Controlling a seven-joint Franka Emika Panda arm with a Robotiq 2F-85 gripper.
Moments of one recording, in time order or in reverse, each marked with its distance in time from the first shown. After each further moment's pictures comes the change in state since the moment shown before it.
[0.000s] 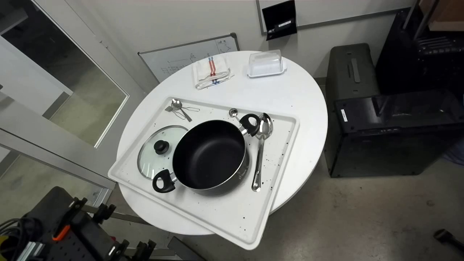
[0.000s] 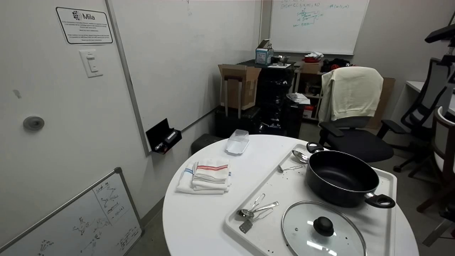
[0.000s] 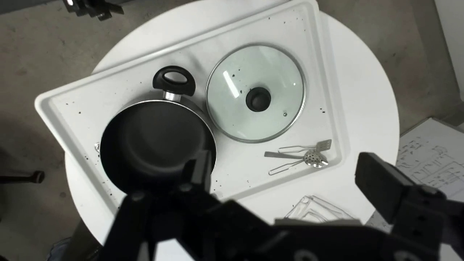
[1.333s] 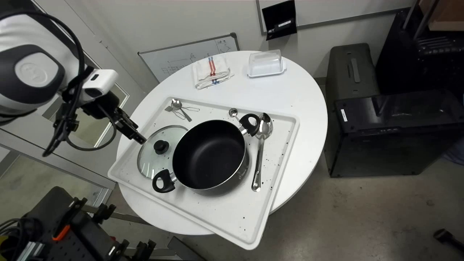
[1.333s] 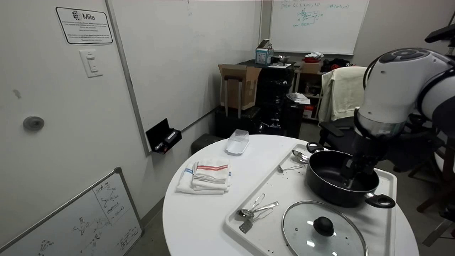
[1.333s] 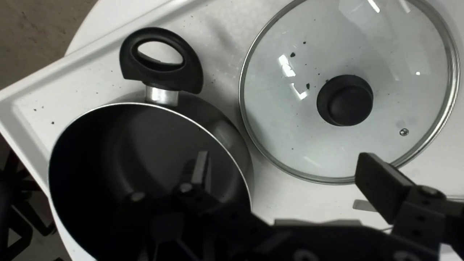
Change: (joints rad) arm 0.024 0.996 0.005 0.179 -0.691 0.664 0.671
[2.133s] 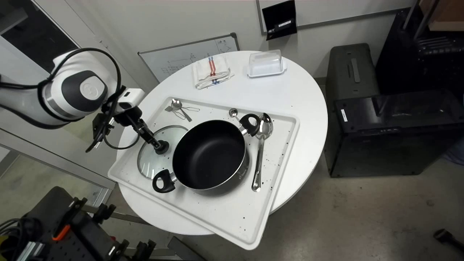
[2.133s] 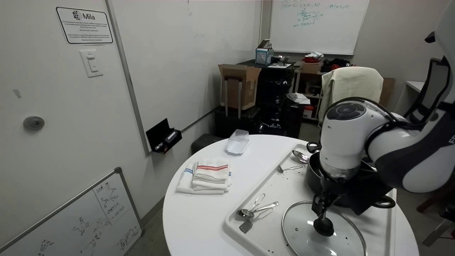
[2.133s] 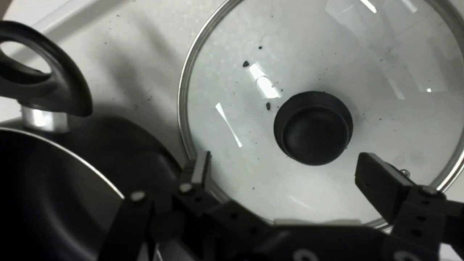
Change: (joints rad) arm 0.336 0.368 -0.200 0.283 0.160 0.000 0.018
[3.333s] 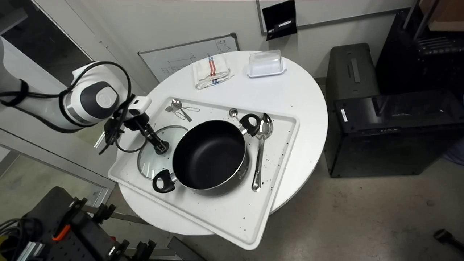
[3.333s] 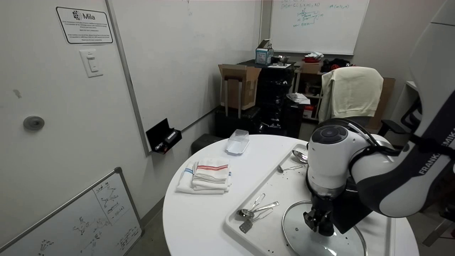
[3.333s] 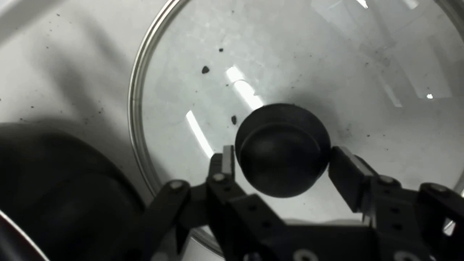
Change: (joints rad) arm 0.077 0.158 -0.030 0.128 0.087 0.013 -0.005
